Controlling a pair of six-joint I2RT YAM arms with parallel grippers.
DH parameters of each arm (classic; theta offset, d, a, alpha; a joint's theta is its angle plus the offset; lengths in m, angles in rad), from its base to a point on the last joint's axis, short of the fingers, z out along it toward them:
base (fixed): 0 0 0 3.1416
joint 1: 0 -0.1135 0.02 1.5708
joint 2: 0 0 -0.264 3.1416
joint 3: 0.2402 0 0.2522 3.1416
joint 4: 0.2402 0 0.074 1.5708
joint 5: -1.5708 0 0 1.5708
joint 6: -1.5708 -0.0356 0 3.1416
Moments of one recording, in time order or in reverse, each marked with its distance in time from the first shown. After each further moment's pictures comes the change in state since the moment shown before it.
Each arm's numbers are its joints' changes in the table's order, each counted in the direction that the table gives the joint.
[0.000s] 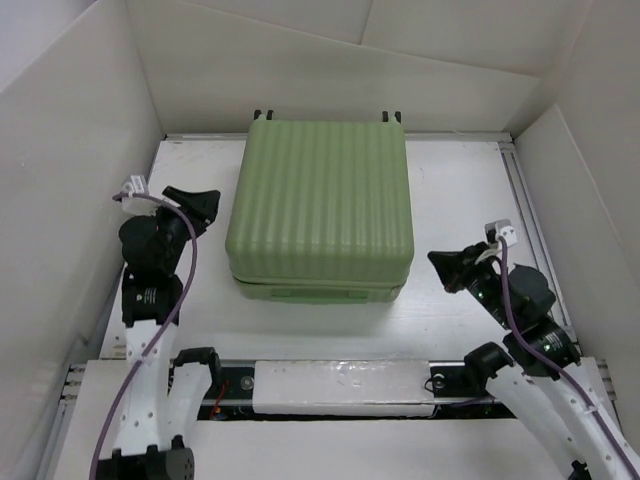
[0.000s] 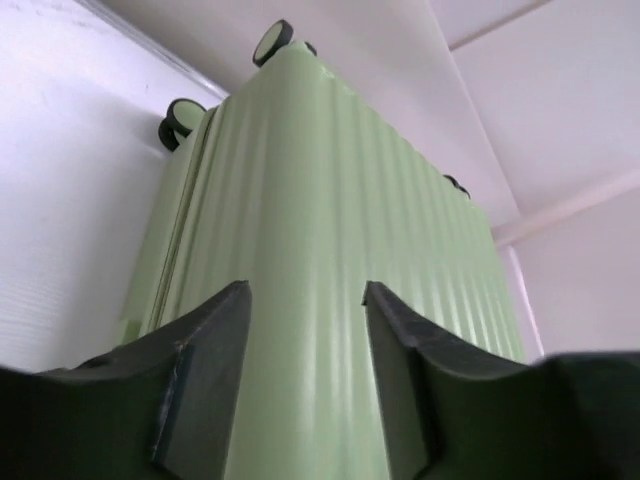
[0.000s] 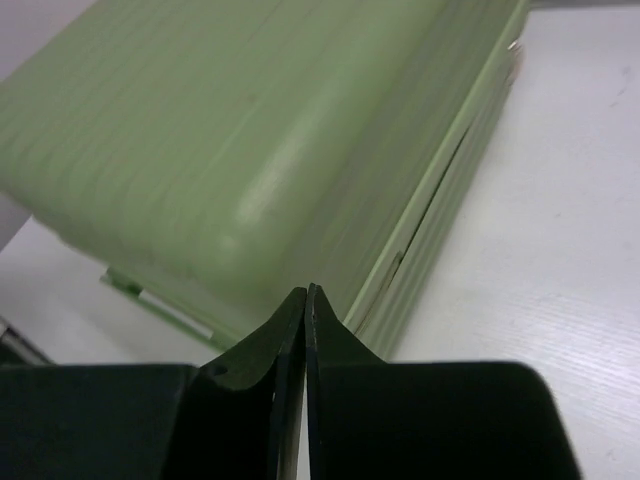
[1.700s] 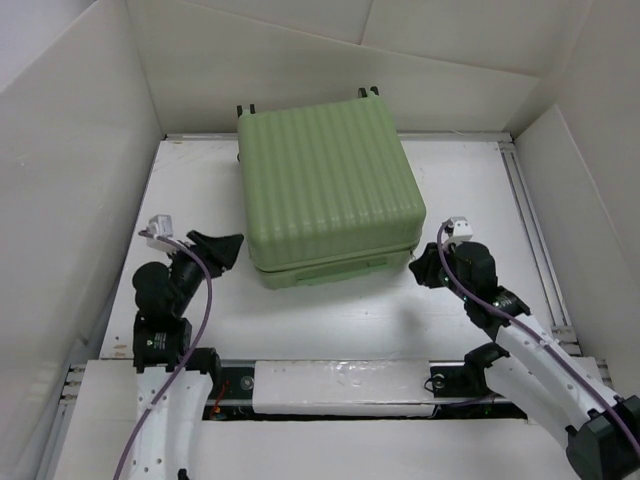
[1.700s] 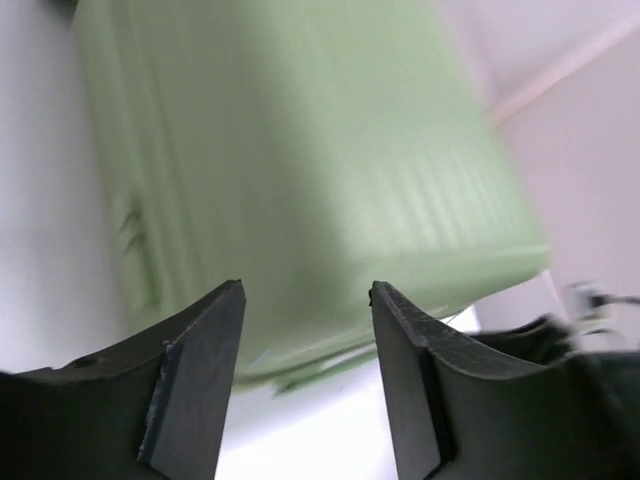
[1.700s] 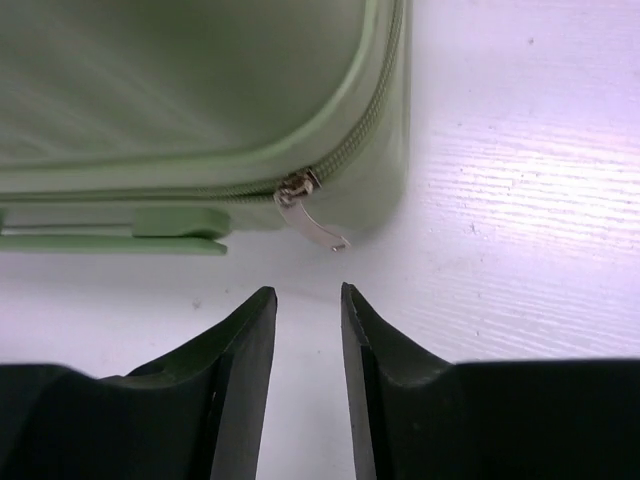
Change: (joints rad) left arm 0.049 -0.375 -0.326 0.090 -0.157 -0.051; right arm 0.038 0.377 -0.167 -0.169 -0.010 -0.035
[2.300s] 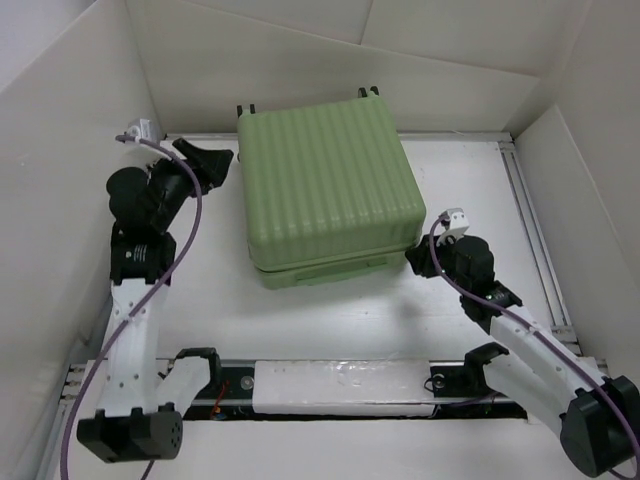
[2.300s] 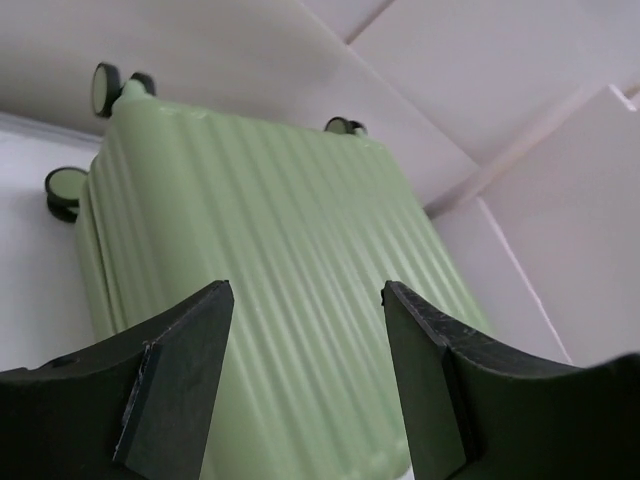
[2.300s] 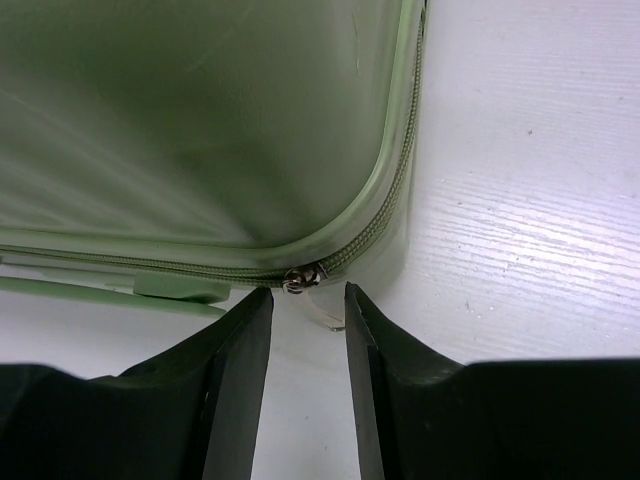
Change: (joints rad) left arm 0.004 0.541 0.627 -0.117 0.003 -0.114; right arm 0.037 0.104 -0.039 -0.227 0.051 0.082
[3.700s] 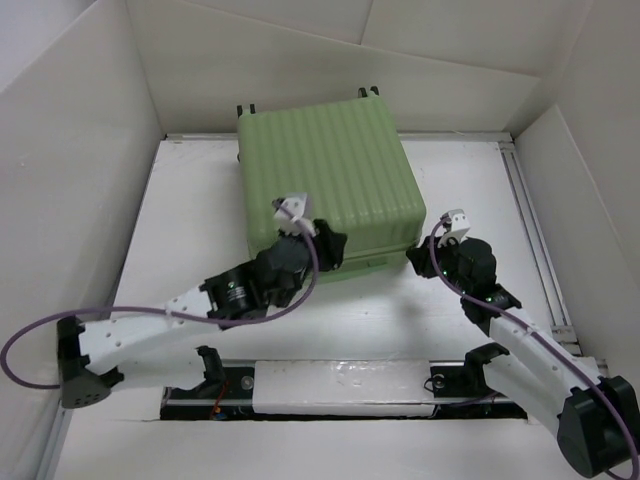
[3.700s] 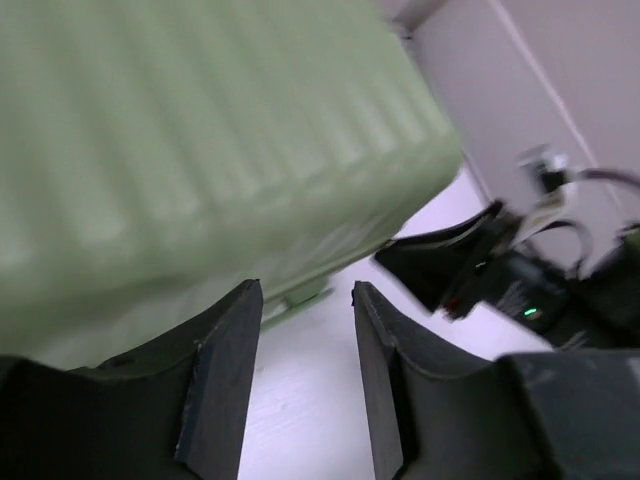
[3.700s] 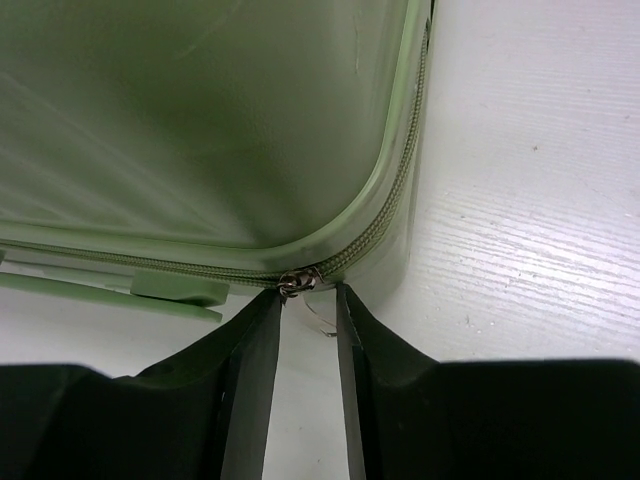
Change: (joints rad) left arm 1.194 0.194 -0.050 0.030 1.005 -0.035; right arm 0.034 0.008 -0.044 -0.092 0.063 0.022
